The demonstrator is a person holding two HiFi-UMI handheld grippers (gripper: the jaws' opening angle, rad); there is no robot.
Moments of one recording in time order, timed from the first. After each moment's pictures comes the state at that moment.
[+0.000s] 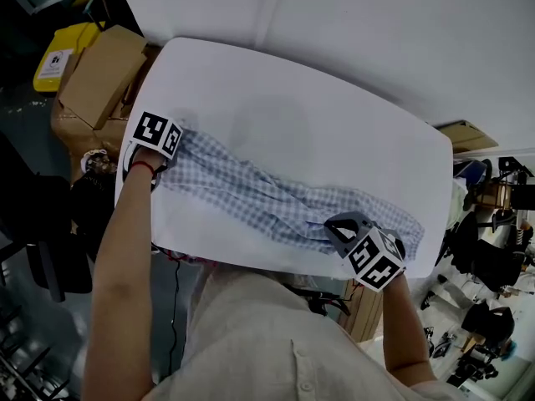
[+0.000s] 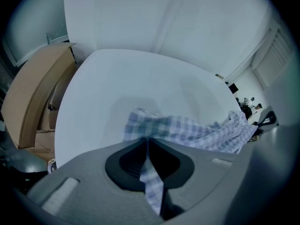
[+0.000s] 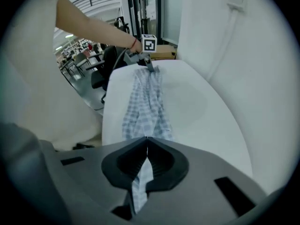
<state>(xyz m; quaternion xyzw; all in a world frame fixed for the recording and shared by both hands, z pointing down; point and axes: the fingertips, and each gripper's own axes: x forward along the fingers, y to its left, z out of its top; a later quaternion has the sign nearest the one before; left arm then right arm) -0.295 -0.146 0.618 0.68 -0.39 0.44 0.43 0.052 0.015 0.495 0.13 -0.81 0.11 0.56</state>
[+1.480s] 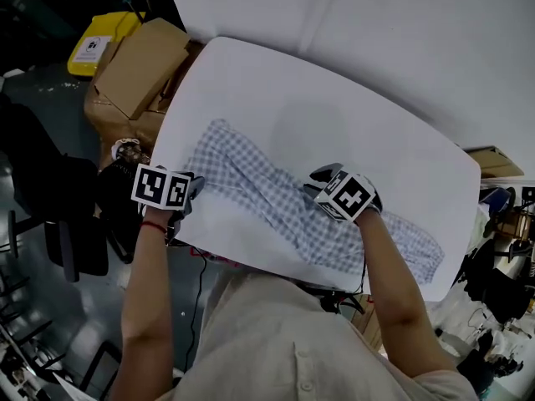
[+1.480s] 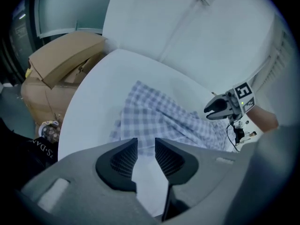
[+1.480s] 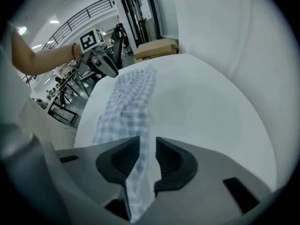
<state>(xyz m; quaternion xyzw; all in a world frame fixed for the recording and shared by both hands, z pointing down) -0.308 -0.047 0.583 0.68 -0.43 0.34 0.49 -0.056 -0.090 0.590 0.09 -0.82 0.17 0.54</state>
